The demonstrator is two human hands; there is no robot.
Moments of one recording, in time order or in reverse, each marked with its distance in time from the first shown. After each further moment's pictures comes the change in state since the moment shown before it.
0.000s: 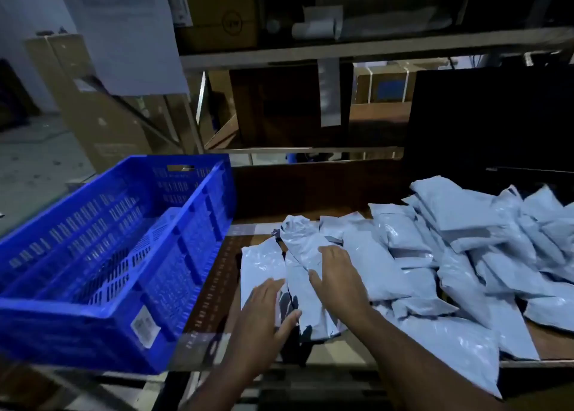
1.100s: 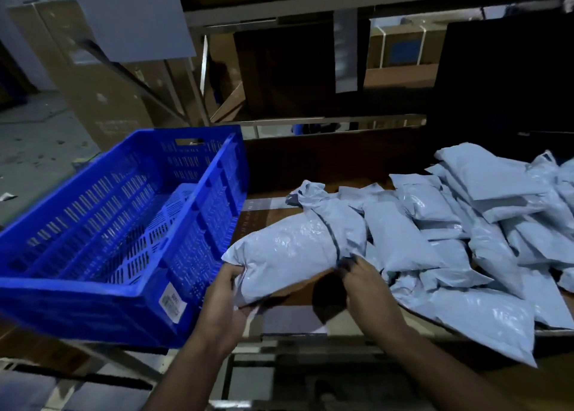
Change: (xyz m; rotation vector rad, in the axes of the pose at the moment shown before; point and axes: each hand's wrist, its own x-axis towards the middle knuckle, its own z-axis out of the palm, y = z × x) left_hand -0.010 -0.012 -0.080 -1.478 0.159 -0.792; right_hand -0.050 0.010 0.028 0.003 0.061 -0.240
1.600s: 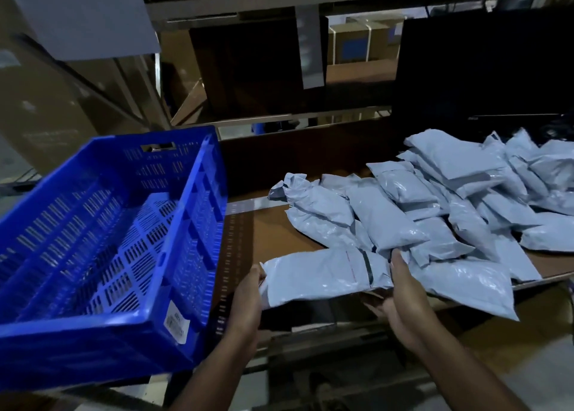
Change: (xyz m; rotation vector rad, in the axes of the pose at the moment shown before) left_hand 0.035 -0.023 -0.008 0.487 0.060 0.022; right_hand -0.033 -0.040 -0.037 1.403 0.308 1.107
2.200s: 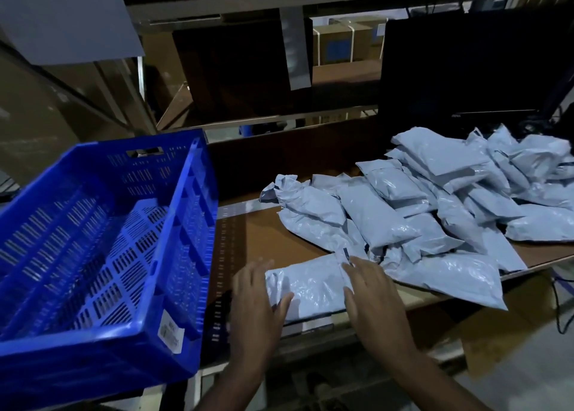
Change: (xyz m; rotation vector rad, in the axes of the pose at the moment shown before) left_hand 0.002 -0.028 -0.004 0.895 0.063 0.836; right_hand -0.002 0.045 0.003 -1.572 0.181 -0.910
